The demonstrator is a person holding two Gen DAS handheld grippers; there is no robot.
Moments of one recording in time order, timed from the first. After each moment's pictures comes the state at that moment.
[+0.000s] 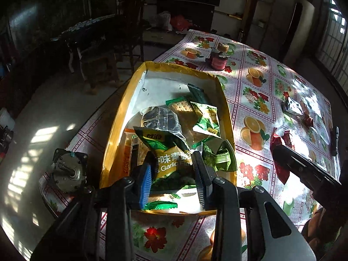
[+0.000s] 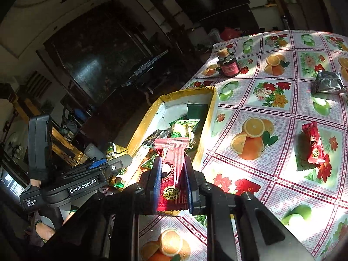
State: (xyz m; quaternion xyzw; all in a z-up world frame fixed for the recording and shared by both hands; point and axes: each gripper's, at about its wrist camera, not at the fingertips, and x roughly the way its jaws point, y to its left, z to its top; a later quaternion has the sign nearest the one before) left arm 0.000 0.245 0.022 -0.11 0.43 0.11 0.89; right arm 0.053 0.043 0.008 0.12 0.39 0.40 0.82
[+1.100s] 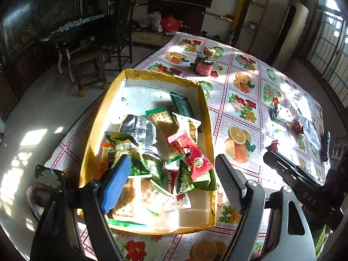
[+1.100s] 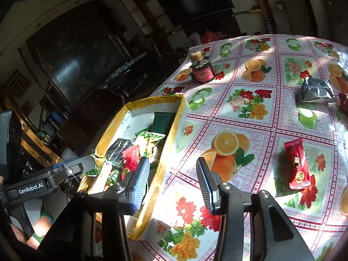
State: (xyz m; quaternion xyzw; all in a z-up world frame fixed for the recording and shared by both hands) left arm 0.029 0.221 0.032 -0.12 0.43 0.06 0.89; right arm 0.084 -0.008 -0.011 0.11 0.39 0.29 0.86
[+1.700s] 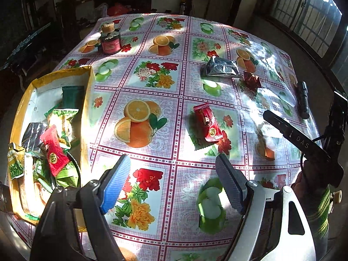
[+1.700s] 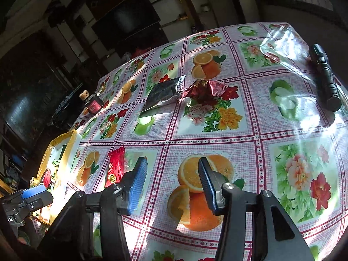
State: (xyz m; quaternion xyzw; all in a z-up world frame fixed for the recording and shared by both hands) left arm 0.079 0.053 0.008 -0.05 0.49 -0.05 0.87; right arm 0.120 -0.188 -0.029 0.13 0.38 0.12 0.91
